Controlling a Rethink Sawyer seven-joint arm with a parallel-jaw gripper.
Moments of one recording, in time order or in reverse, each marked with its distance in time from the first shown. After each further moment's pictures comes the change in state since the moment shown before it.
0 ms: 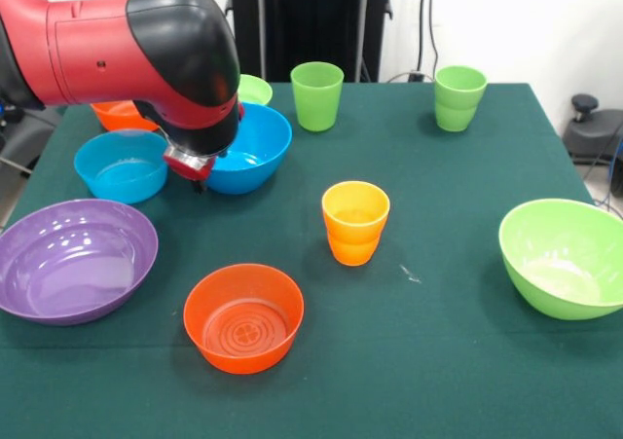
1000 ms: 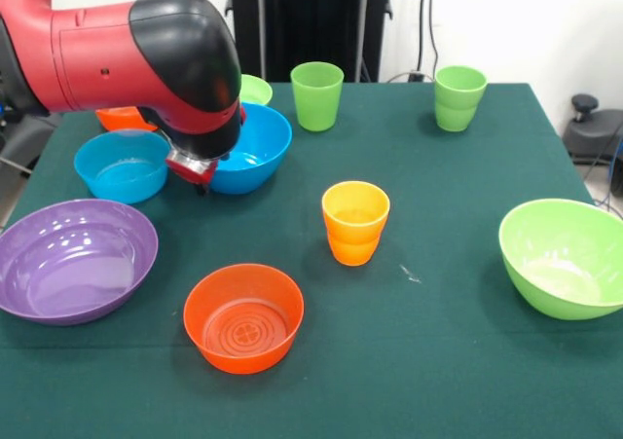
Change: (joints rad) arm -0.001 0.026 -0.003 0.000 -0.006 -0.034 0.000
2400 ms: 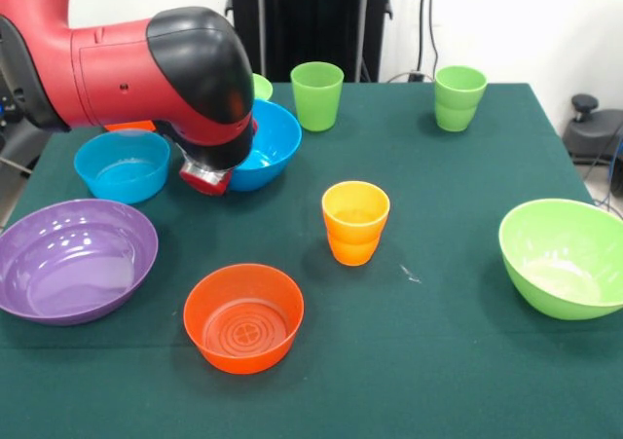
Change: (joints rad) arm 0.009 0.021 -0.001 -0.003 -0.006 -0.015 0.000
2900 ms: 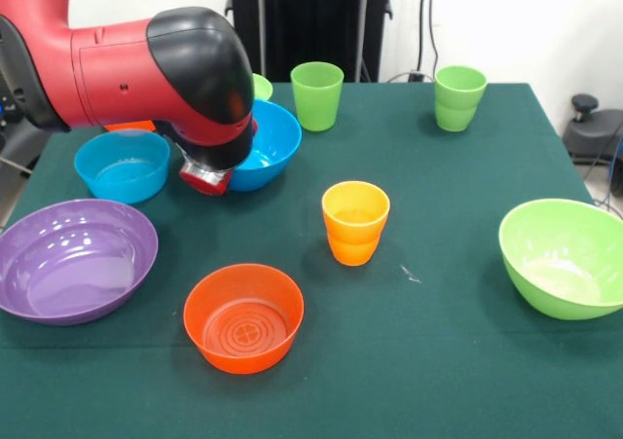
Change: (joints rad) arm 0.001 0.000 0.000 -0.001 0.000 0.000 0.000
